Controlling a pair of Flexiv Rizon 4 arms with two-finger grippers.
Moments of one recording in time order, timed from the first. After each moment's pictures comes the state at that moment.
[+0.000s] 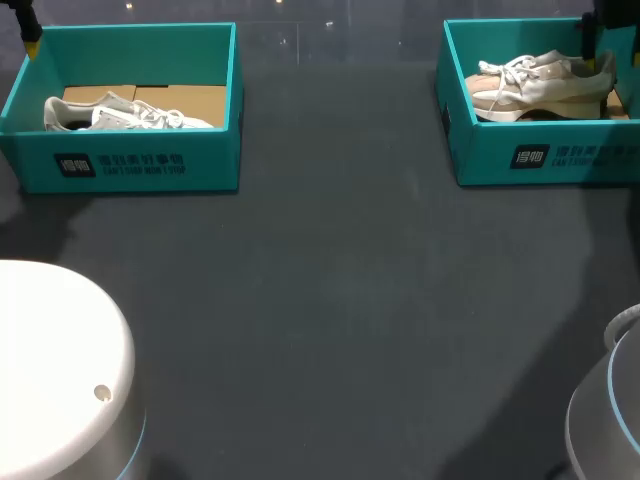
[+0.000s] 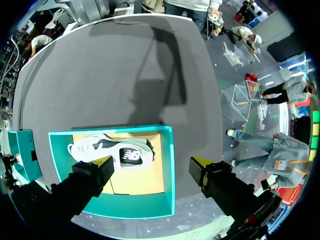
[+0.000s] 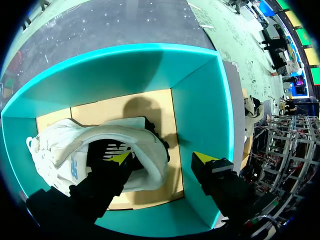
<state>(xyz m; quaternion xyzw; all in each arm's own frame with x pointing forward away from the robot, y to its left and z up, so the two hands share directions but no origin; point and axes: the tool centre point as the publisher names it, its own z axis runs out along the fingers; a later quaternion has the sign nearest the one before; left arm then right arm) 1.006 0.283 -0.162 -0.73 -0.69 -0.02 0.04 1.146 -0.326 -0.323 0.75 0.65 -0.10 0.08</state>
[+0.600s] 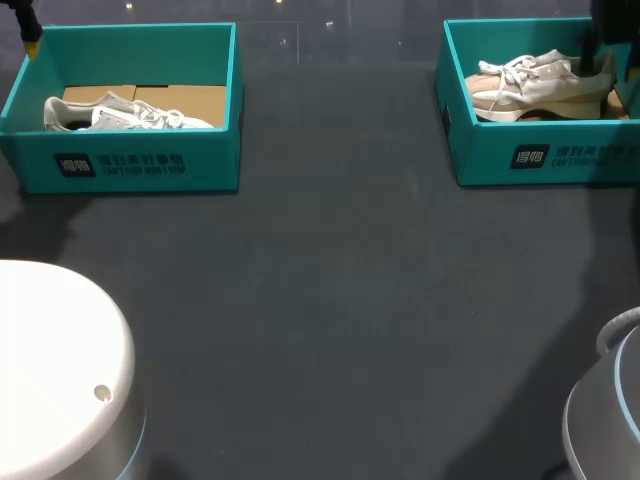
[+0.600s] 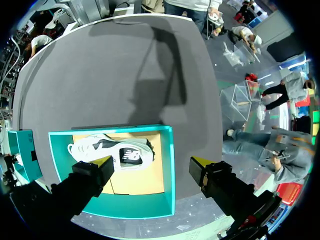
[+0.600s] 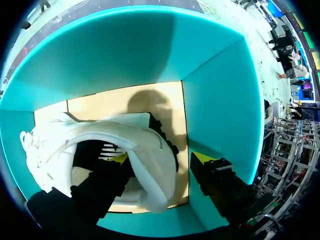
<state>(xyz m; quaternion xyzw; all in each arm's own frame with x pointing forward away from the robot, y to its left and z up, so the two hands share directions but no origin) 1.006 0.283 -0.162 -0.73 -0.69 -0.02 0.04 1.141 -0.327 -0.352 0.74 0.66 -0.09 0.05</state>
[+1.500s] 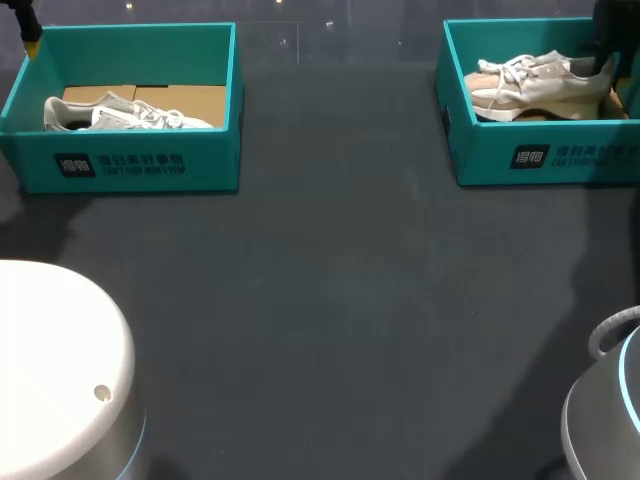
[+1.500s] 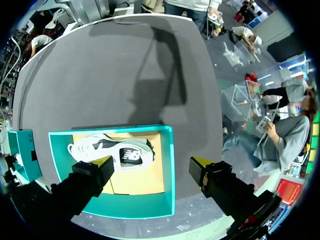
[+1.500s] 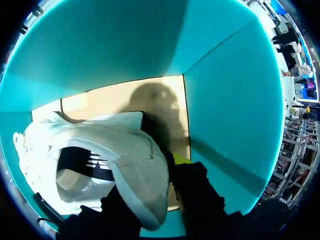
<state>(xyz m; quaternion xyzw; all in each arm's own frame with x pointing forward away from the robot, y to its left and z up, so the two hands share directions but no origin) 1.006 0.283 -0.162 -0.73 -0.69 -0.02 0.04 1.139 -0.332 -0.367 0.75 0.66 -0.08 0.03</state>
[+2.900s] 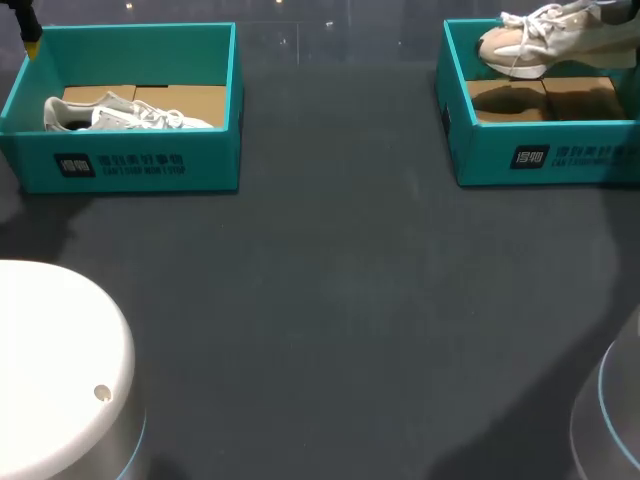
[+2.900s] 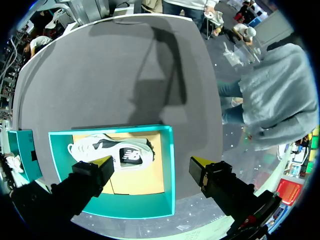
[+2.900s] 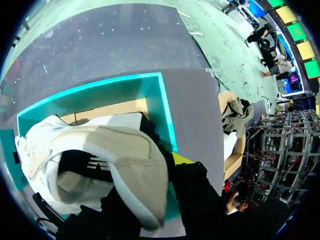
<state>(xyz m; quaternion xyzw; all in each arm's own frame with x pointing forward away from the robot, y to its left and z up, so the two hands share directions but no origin) 1.006 0.283 -0.162 -0.73 -0.69 -0.02 0.04 1.134 -0.356 -0.235 0.76 0.63 -0.09 0.13</state>
